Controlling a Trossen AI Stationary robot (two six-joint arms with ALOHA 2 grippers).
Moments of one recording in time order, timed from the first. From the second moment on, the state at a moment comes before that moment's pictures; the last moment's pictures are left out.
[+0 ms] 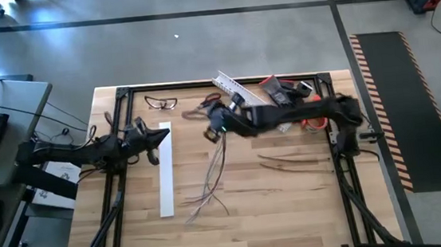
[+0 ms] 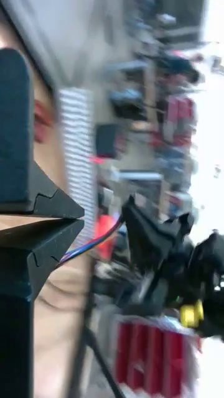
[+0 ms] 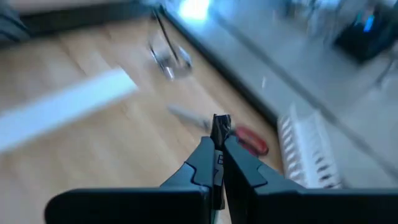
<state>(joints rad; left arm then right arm) -0.06 0.34 0.01 0.48 -0.44 0.01 0.01 1.90 1.65 -0.50 0.68 0.25</state>
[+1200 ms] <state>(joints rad) -0.13 2.02 1.02 1.14 -0.07 0.08 0.45 1.78 1.65 -0.90 1.28 0.75</state>
